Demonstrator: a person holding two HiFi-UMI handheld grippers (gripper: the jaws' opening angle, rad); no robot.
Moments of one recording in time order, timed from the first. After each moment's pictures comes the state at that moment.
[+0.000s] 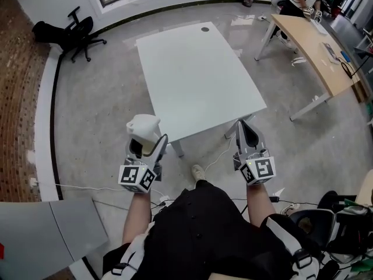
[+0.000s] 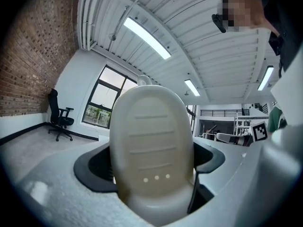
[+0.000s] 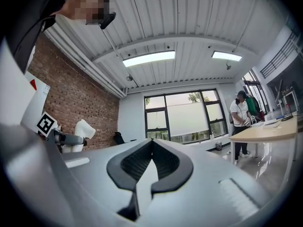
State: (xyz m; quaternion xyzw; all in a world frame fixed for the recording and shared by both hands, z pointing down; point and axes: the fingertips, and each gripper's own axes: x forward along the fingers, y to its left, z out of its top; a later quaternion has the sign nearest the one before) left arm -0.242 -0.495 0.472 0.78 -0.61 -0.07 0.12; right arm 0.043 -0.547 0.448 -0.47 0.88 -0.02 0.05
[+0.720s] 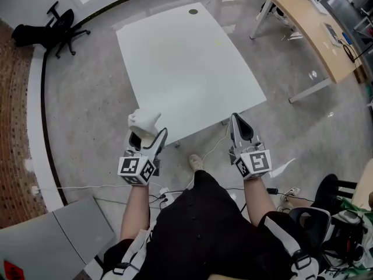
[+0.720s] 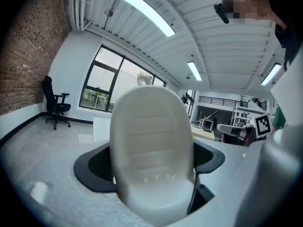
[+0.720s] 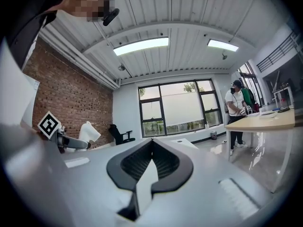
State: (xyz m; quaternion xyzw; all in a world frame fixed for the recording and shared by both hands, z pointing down) left arm -0.217 -0.580 0.543 0.79 -0.58 0.01 0.18; right arm 0.052 -0.613 0.501 -0.49 0.87 -0.06 0.00
